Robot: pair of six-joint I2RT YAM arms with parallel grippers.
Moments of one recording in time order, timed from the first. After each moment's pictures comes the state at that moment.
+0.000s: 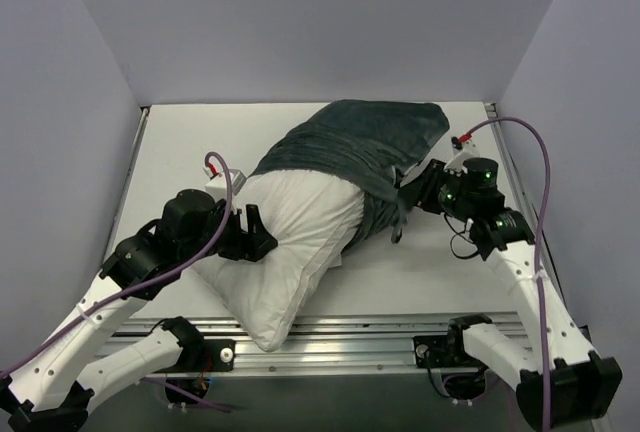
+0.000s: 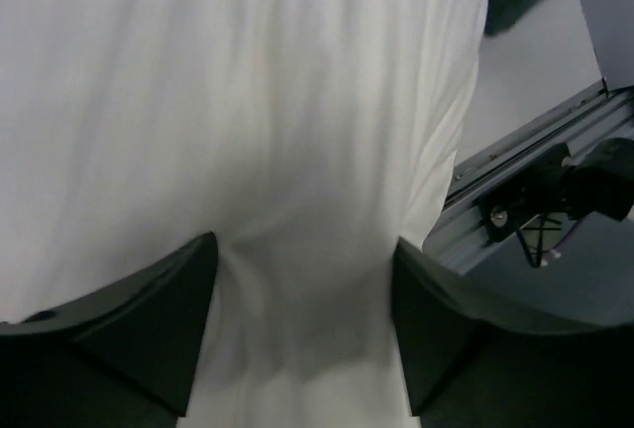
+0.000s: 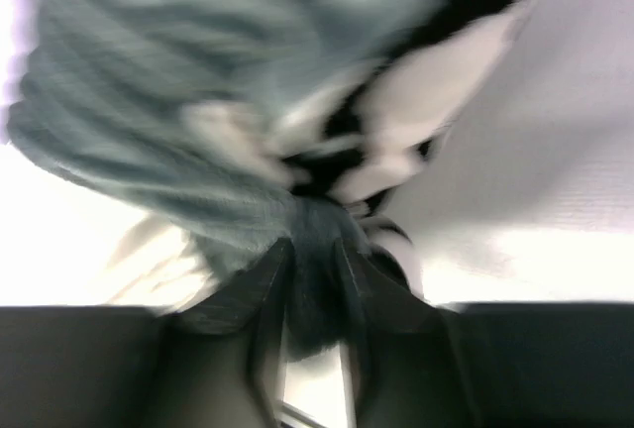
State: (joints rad) left arm -0.70 0.82 1.03 -0.79 0.06 -0.51; right arm 0.15 1.01 0.88 -0.41 -0.32 0.55
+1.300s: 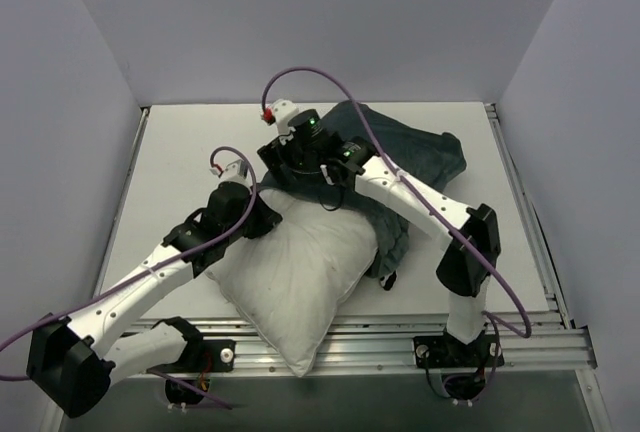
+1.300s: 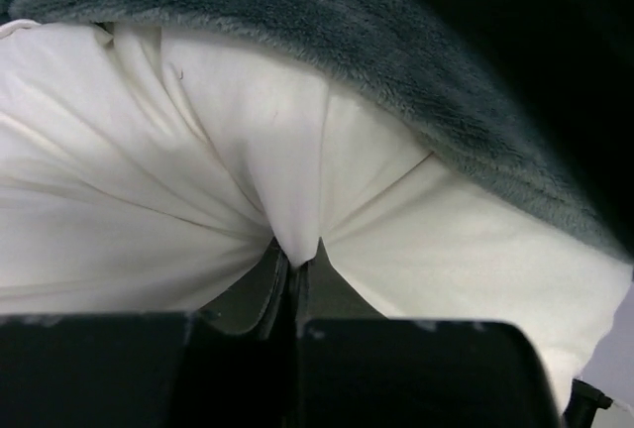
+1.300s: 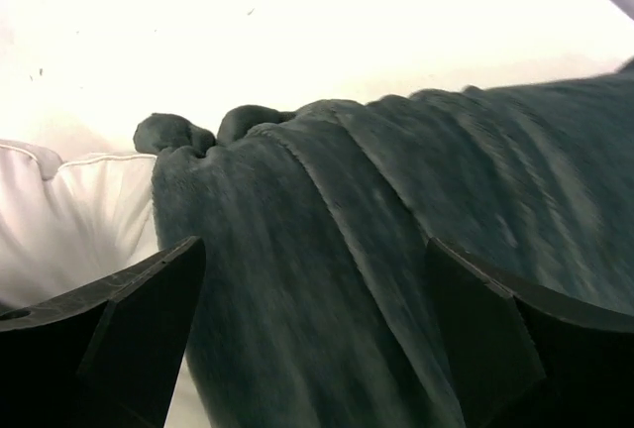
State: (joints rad) left arm -0.63 1.09 0.82 -0.34 -0.11 -0.85; right arm 0.82 1.83 1.77 -0.52 0.10 0.00
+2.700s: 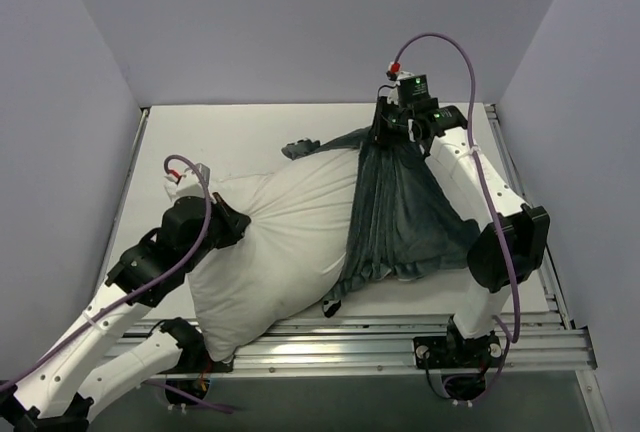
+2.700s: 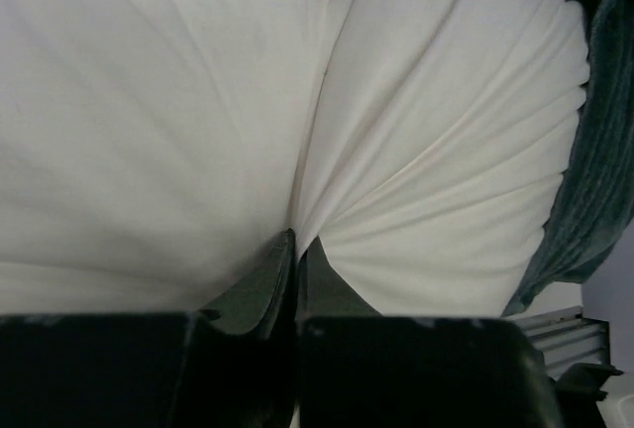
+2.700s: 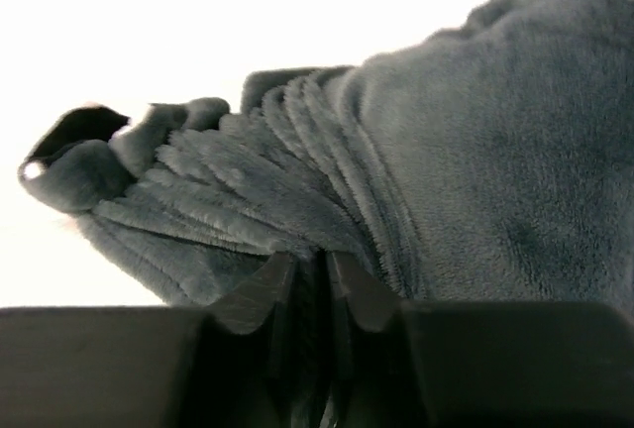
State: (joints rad) left arm -0.66 0.75 0.92 -0.67 -0.28 -0.82; right arm 0.31 1.75 1.71 -0.68 -0.11 0.35
